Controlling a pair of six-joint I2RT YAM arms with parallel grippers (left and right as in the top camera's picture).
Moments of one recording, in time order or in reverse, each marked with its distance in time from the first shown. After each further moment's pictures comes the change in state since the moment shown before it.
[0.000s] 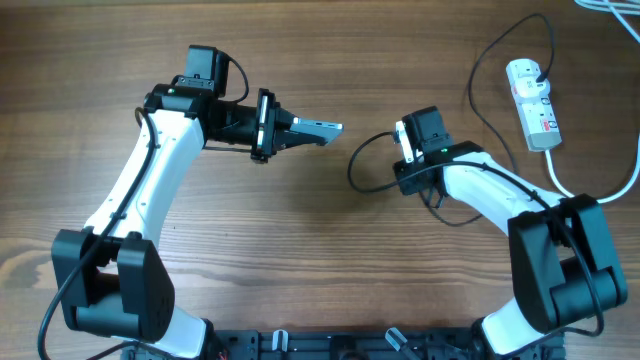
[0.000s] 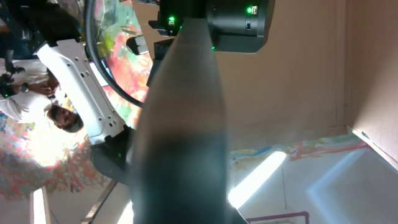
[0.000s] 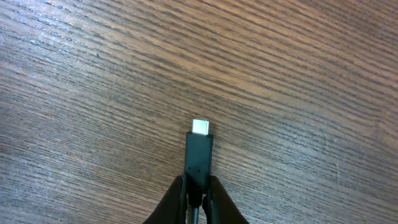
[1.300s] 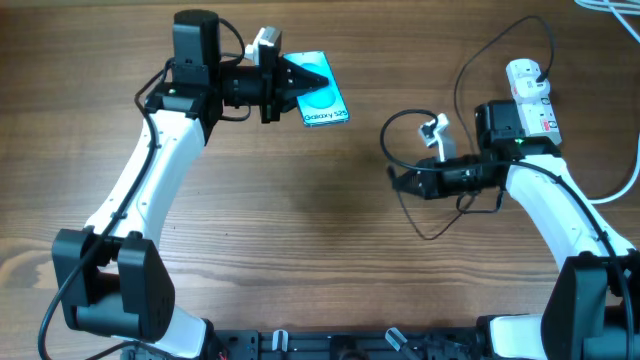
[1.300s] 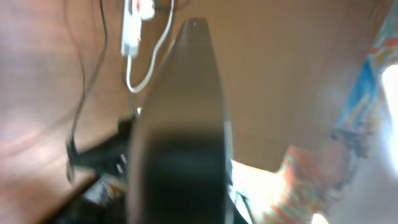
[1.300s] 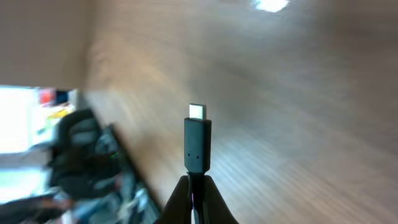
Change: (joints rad) left arm -0.008 0.000 -0.002 0.673 -0.270 0.435; right arm -0.268 -0.198 0.034 -0.403 -1.027 -0.114
